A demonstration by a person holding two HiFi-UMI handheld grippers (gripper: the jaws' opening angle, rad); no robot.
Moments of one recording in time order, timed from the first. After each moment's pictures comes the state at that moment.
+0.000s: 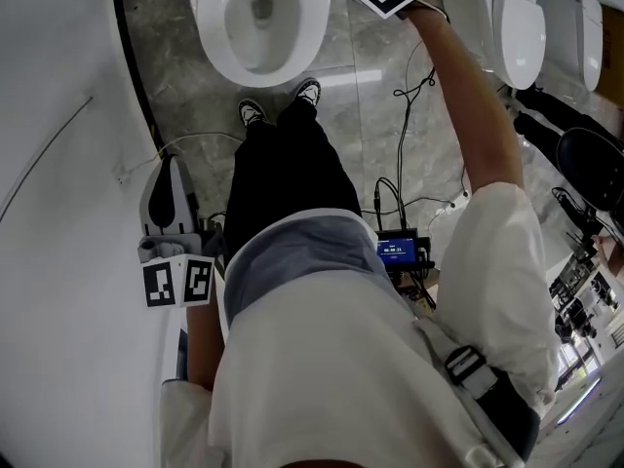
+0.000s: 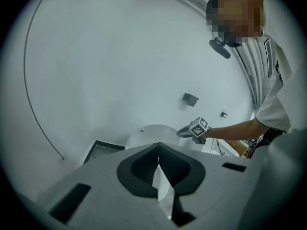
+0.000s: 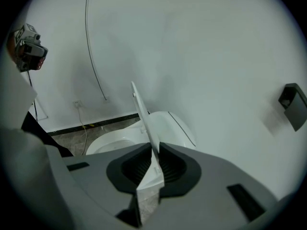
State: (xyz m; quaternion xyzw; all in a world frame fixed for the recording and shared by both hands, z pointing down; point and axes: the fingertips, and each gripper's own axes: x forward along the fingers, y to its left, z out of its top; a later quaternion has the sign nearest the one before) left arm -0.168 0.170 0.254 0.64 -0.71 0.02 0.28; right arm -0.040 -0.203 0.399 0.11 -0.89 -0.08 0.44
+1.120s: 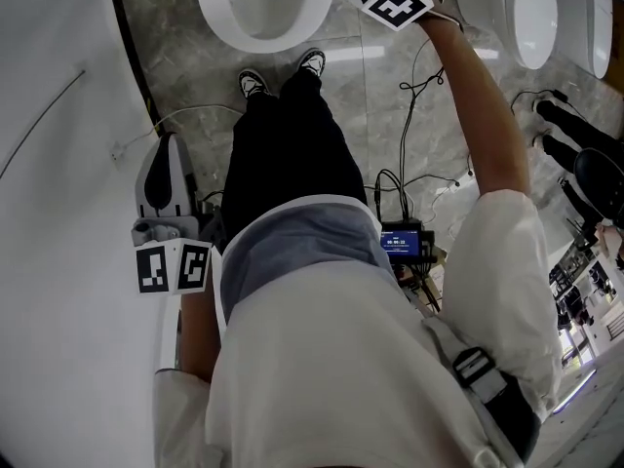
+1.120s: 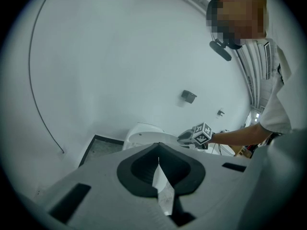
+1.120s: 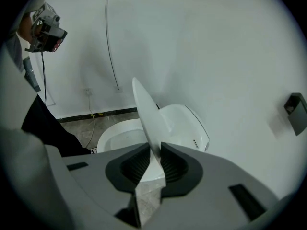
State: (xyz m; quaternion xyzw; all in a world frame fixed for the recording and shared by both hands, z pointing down) left arm -0.167 0.159 0.270 0.64 -0.70 0.04 0.31; right arm -0.021 -0.141 0.437 0.08 -0.87 -0.10 0.47
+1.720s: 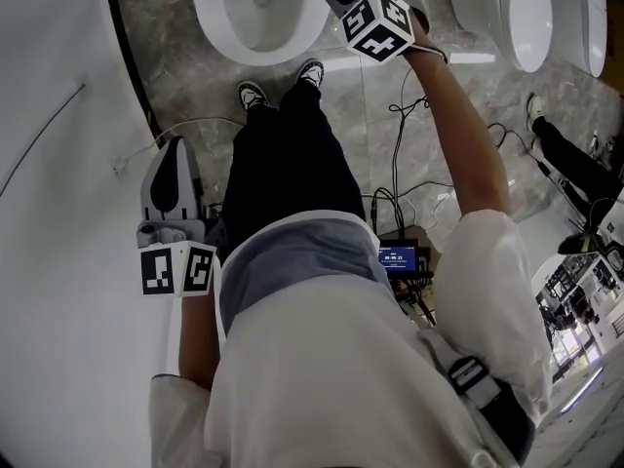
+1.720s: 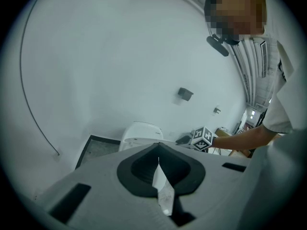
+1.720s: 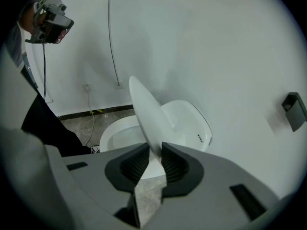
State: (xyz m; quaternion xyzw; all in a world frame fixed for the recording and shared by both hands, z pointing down) left arm -0.152 0.137 0.287 0.66 -0.68 0.06 0.31; right arm -0.007 -0.118 0.464 0.08 -0.87 -0.11 0.48
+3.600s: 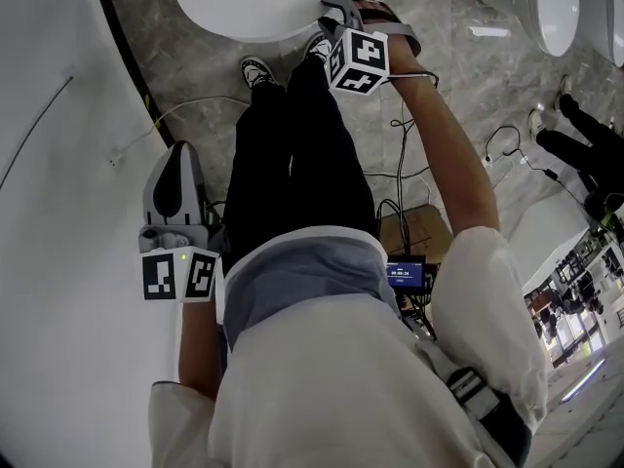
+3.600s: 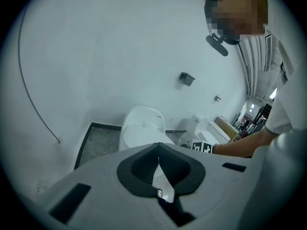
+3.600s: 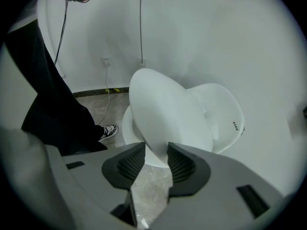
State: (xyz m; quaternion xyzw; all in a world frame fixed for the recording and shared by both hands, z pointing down) left arm -0.127 0.144 0.354 0.66 -0.65 0.12 0.36; right arm 0.037 -0.021 0.600 0.01 -0.82 -0.14 0.55
